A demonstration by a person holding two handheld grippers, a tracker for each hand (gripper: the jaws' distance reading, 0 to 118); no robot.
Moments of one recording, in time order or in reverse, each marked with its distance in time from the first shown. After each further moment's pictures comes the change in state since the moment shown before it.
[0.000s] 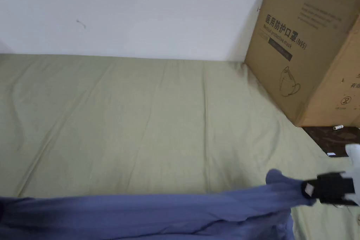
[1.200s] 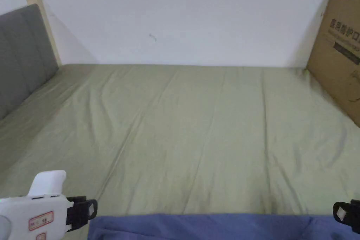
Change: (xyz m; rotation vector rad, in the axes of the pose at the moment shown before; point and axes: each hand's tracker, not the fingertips) left arm -0.012 -0.069 0.041 0.049 0.022 0.171; right arm -0.093 -0.069 -0.006 0.124 0.041 0.099
